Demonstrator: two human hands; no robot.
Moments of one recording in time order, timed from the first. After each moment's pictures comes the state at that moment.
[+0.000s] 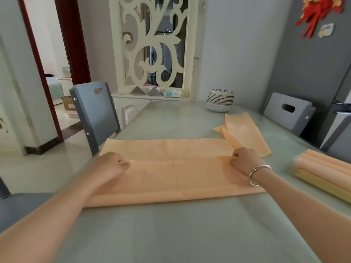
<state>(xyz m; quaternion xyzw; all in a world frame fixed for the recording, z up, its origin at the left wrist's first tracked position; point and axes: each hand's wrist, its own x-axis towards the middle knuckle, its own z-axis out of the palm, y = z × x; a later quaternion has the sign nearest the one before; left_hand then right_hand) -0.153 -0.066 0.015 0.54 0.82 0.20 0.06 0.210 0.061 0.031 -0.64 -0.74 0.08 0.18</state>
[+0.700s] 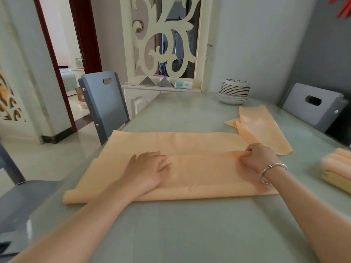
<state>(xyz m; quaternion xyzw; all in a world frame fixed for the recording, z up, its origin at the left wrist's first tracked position) -0.073 -0.062 0.003 0.63 0.76 0.15 0.05 0.203 0.093 0.014 -0.66 -0.73 0.08 0.19</state>
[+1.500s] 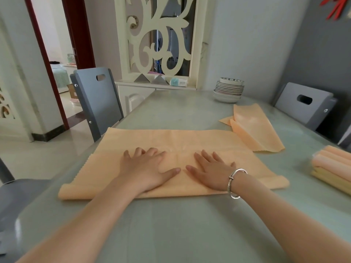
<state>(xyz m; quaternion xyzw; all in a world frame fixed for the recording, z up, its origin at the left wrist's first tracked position) -0.059 -0.056 0.003 0.62 0.78 0.01 -0.01 0.130 0.018 0.006 -0.52 -0.85 0.09 -0.05</state>
